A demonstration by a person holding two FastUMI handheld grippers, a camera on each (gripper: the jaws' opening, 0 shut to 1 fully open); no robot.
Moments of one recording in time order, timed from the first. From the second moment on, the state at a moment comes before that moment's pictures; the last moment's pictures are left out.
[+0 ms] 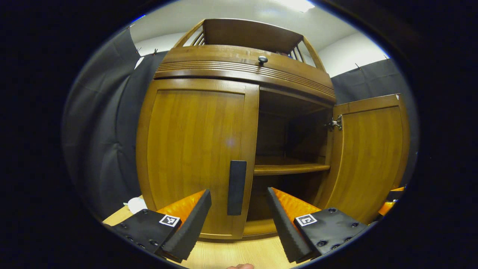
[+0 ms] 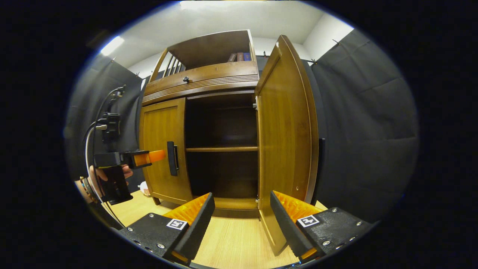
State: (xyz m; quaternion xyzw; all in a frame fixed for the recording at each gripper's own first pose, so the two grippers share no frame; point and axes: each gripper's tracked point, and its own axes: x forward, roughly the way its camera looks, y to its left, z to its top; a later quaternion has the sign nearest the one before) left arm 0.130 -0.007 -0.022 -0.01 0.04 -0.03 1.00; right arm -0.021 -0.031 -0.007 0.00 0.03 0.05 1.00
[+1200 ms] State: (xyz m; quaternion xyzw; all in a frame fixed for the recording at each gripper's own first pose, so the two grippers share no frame) left arm 0.215 -0.006 -0.067 0.01 0.07 0.00 1.00; right arm -0.038 -0.033 -0.020 0.02 0.05 0.05 1.00
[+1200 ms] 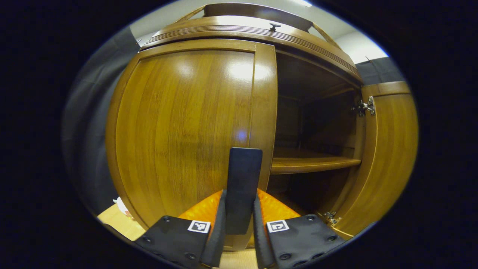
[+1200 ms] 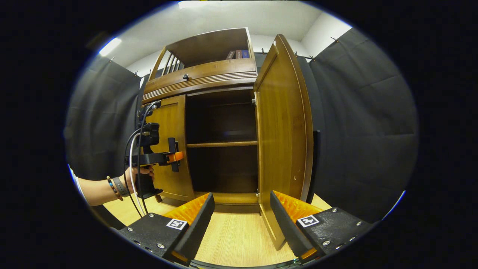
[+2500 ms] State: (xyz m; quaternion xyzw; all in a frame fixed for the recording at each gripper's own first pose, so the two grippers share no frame) left arm 0.051 0.063 -0.036 0.03 0.08 0.03 1.00; right arm -0.048 -0.006 -0.028 -0.01 0.06 0.08 0.99
